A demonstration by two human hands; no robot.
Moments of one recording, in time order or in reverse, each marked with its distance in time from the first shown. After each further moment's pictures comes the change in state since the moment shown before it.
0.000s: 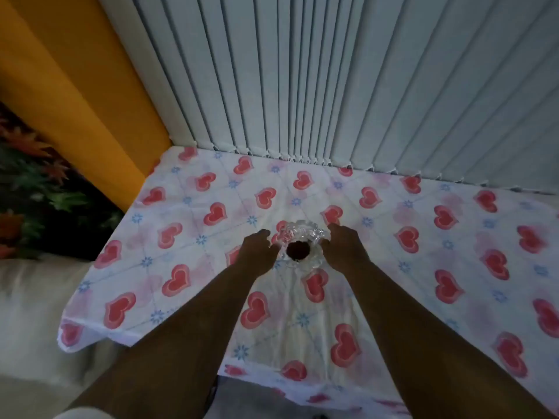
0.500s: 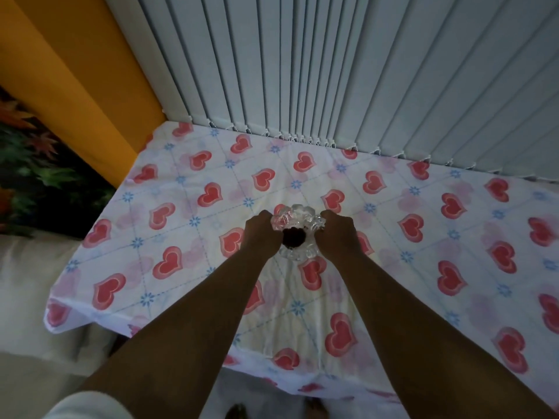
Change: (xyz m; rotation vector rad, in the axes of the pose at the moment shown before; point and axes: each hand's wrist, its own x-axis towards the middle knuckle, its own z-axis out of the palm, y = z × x) left_hand 0.024 0.006 0.035 -0.150 0.057 -0.153; right_hand 0.017 0.009 0.034 0.061 0.074 -0.015
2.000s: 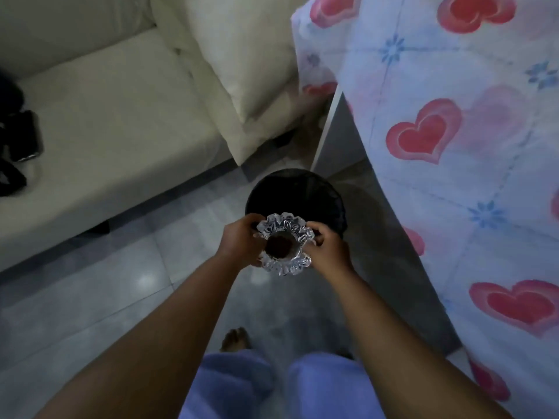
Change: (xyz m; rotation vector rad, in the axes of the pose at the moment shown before) left_hand -0.220 -0.548 0.048 -0.687 0.330 -0.737; right_hand -0.241 -0.037 0.495 0.074 -0.833 -0.258
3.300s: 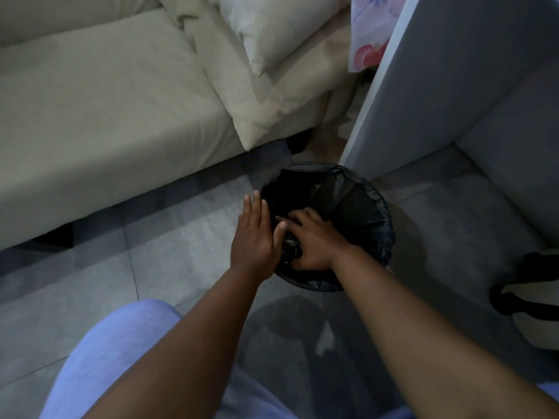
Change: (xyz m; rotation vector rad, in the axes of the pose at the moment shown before) left_hand 0.194 -0.156 0.091 0.491 0.348 0.571; right_hand 0.187 0.086 0.104 -0.983 -0.249 -0.683
